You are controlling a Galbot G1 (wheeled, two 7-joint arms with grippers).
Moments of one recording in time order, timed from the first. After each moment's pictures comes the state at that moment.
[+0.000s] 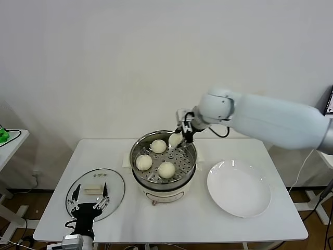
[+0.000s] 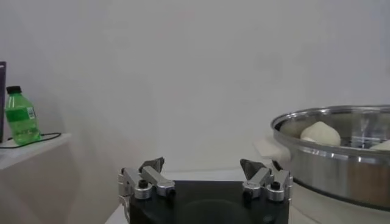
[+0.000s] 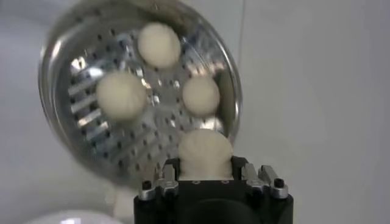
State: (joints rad) left arm 1.70 -1.31 -0.52 -2.18 -0.11 0.04 -0.30; right arm 0.62 1.02 -1.31 1.49 0.54 -0.53 -0.77
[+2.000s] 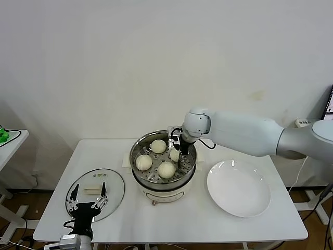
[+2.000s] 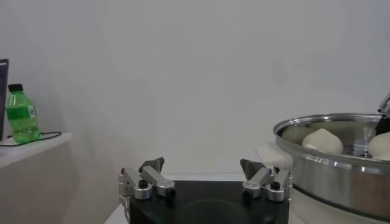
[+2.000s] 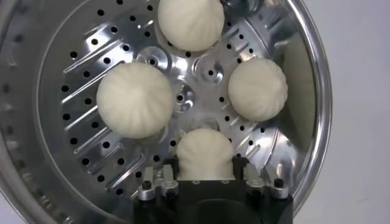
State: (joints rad) left arm 1.71 -1.31 -0.53 -2.18 -0.13 0.03 -0.30; right arm 0.47 1.14 -1.31 1.27 0.43 -0.54 -0.81
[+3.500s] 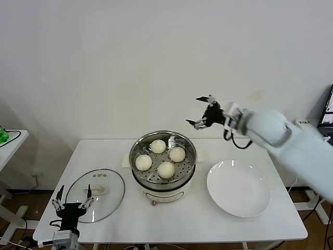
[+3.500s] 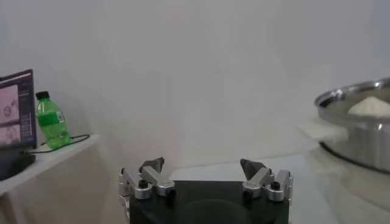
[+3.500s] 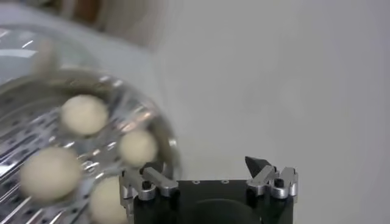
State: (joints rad) left arm 1.68 -1.20 -0.59 -2.05 -0.07 0.03 -0.35; right arm -0.26 0.64 -0.27 1.82 0.48 -0.28 -0.23
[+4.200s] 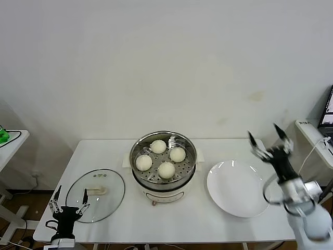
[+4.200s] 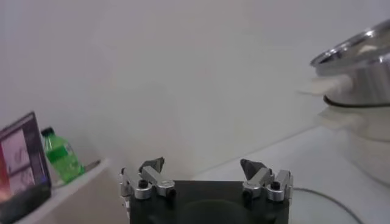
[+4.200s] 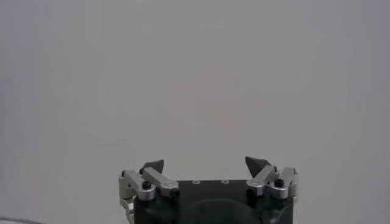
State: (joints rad) left arm 1.68 -1.15 -0.62 -1.90 0.25 -0.08 -0.35; right arm -1.42 1.16 0.86 1.92 0.41 0.25 -0.28
